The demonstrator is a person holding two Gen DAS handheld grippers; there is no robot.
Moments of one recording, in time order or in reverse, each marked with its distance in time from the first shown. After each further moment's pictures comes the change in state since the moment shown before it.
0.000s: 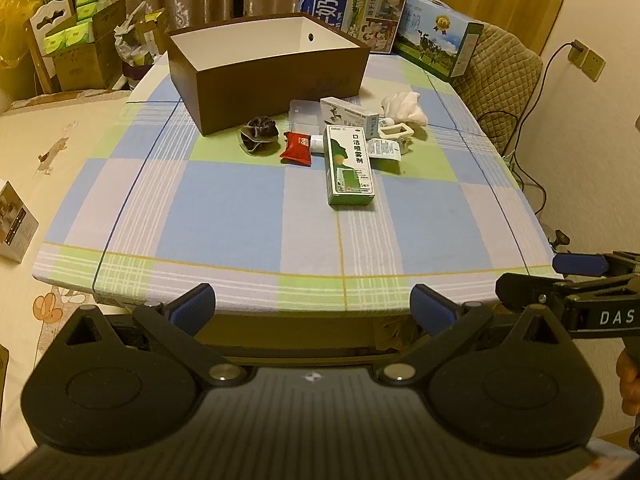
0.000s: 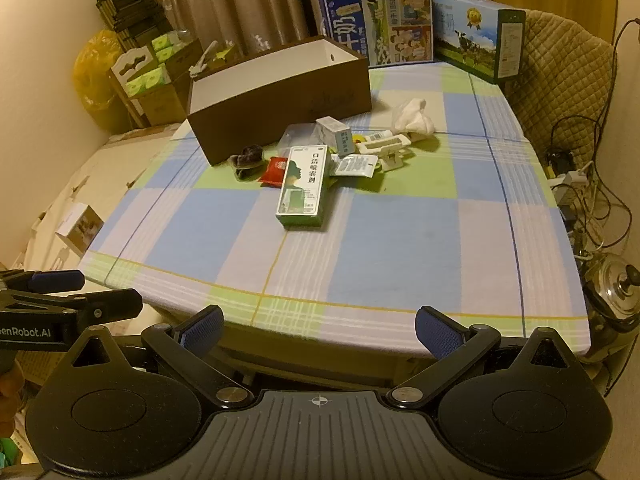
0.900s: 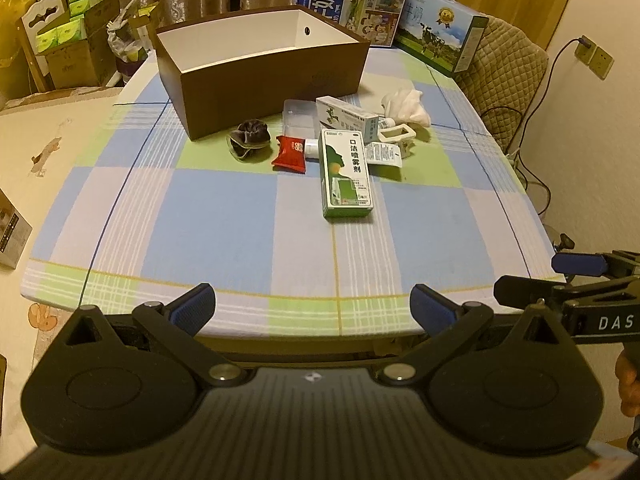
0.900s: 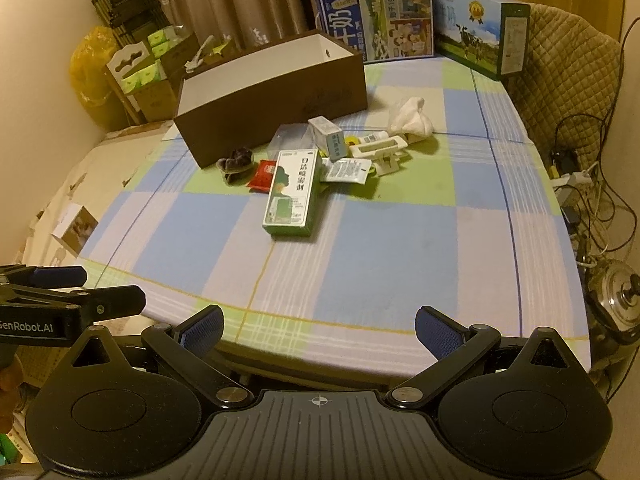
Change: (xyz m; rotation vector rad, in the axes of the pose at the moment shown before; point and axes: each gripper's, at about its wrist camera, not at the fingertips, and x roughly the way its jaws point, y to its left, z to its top) left arm 0.027 -0.008 0.033 0.009 0.036 -0.006; right arm 0.020 -0.013 0.024 -0.004 0.025 0.012
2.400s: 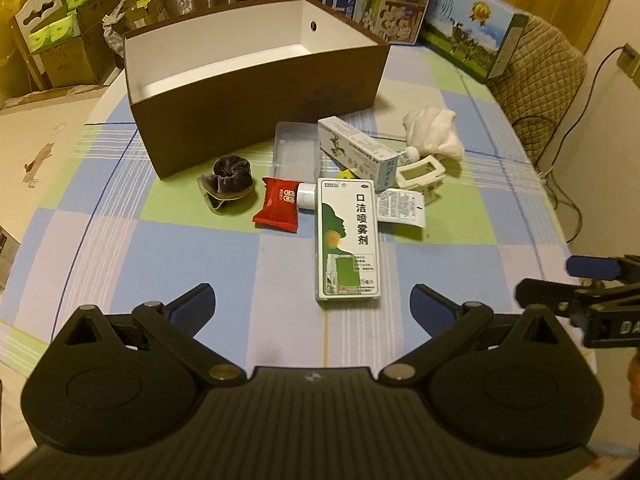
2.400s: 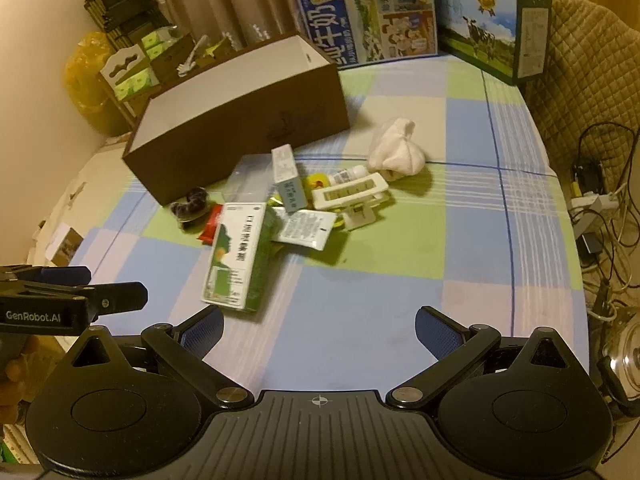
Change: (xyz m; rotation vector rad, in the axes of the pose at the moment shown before) left arm 0.100 -0.046 0.084 0.125 0.067 -0.052; right arm 0.072 -0.081 0.085 0.001 0.037 0.052
